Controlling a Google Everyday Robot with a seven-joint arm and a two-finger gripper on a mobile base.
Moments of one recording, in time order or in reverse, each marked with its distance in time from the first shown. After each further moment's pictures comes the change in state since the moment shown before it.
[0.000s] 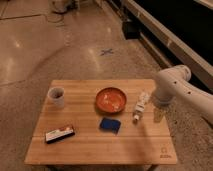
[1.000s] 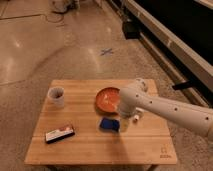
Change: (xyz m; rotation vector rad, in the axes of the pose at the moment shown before) arm -0.173 0.014 0.080 -0.020 -0.131 -0.099
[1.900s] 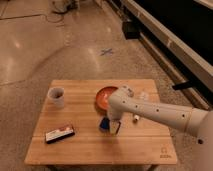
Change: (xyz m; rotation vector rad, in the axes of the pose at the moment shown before) arm -0.028 -0.029 0.058 0.027 -0.006 0.007
